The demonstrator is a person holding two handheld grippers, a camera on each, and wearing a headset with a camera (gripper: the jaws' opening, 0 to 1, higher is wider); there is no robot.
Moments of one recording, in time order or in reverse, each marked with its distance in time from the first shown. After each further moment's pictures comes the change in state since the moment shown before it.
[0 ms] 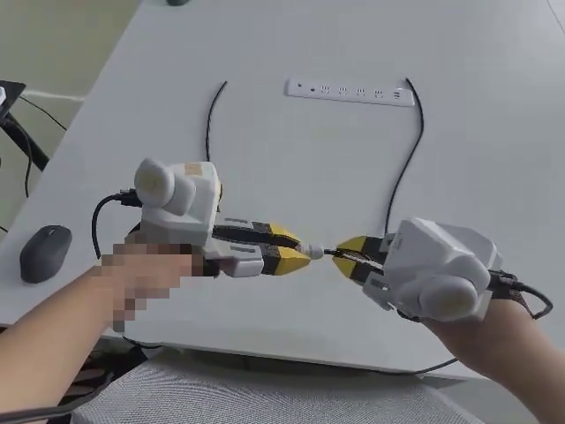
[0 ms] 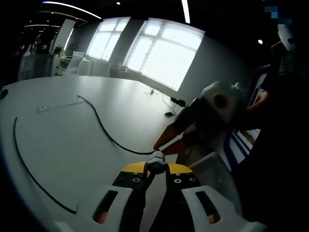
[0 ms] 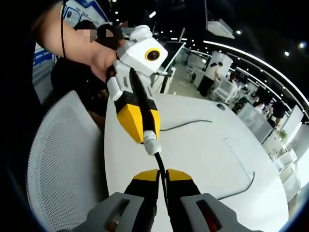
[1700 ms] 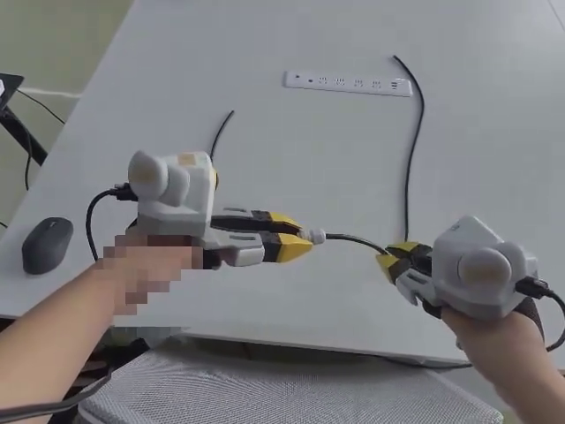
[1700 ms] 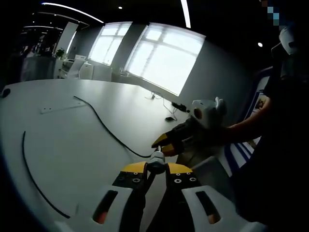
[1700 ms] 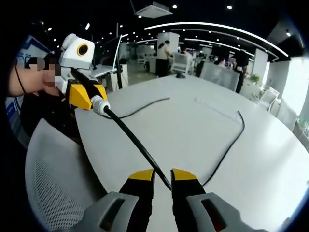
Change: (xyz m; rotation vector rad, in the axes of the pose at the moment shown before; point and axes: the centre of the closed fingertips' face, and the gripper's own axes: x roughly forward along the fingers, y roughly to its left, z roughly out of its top) left arm -0.004 -0.006 0.004 -0.008 -0.046 0.014; right arm -0.018 -0.021 -0.066 0.441 0.054 -0.216
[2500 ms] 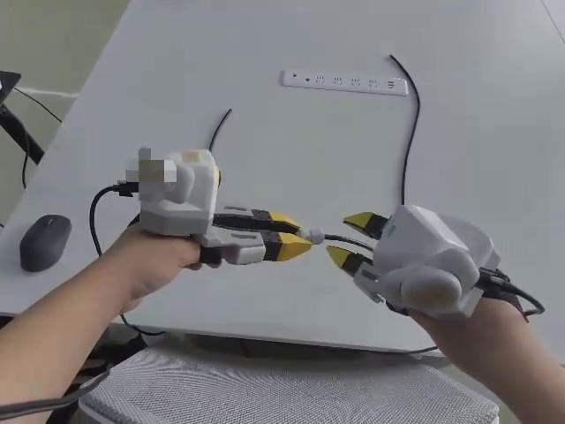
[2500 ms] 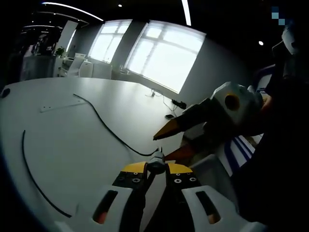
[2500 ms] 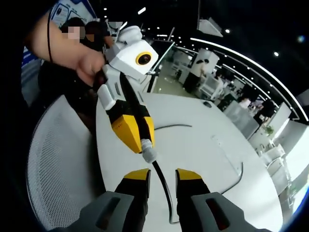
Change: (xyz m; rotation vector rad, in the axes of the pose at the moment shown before) left arm 0.002 -0.004 -0.004 0.001 0.024 0.004; right arm -0.007 0.061 0.065 -0.439 -0.049 0.068
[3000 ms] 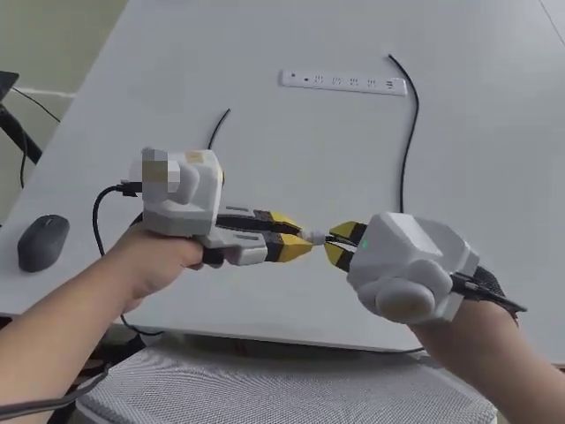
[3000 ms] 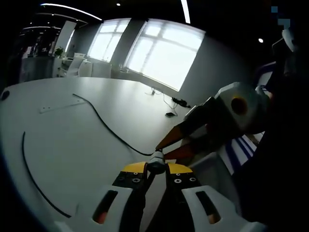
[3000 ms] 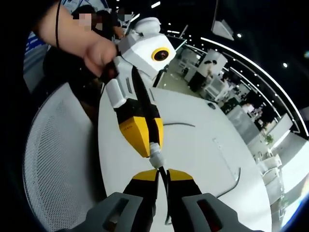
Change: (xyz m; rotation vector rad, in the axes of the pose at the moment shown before) left arm 0.004 0.000 -0.002 0.018 0.020 0.006; right arm 0.006 0.008 -0.002 -0.092 0.044 0.013
